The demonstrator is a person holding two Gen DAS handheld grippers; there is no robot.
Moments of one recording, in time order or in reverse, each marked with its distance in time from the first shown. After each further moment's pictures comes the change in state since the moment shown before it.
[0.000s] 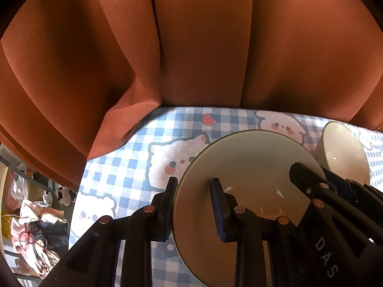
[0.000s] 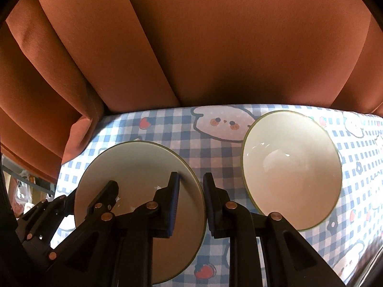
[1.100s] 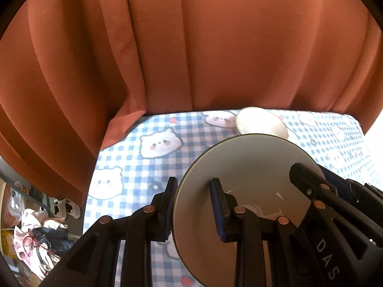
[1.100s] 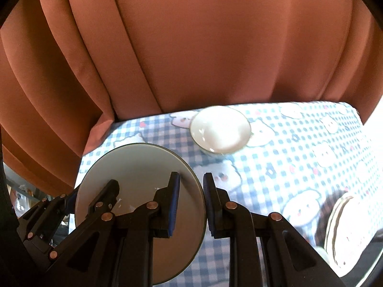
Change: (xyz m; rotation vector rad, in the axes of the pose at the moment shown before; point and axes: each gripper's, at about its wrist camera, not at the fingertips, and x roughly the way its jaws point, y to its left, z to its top) left arm -0.149 -0.021 -0.078 0.097 -0.099 -0.124; right arm -0.173 -0.019 -0.089 0.095 -0.115 -0.114
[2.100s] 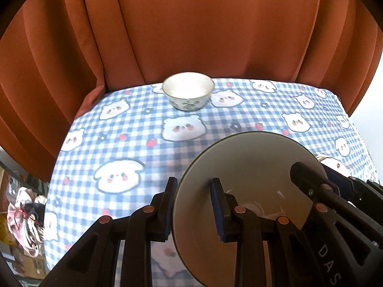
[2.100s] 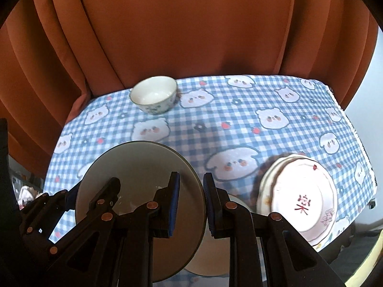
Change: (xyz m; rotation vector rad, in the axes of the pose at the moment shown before) left arm -0.051 -0.158 -0.081 0.008 0.039 -0.004; right arm -0.066 -0.153 -0.081 -0.021 0.036 -0.014
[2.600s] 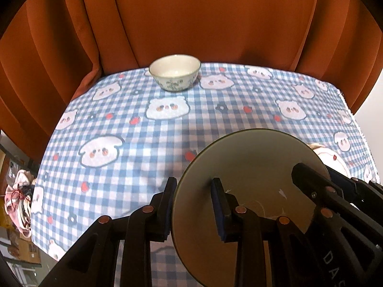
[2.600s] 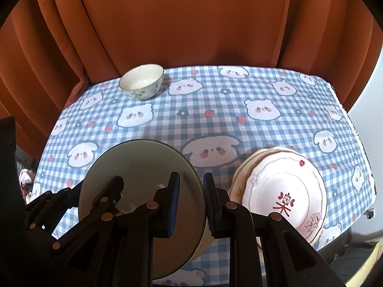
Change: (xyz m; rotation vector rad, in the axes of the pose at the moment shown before) left arm 0.012 -0.047 -0.027 -0.047 0.057 0.033; right arm 0.007 -0.053 -0.022 -0.052 0.049 0.042
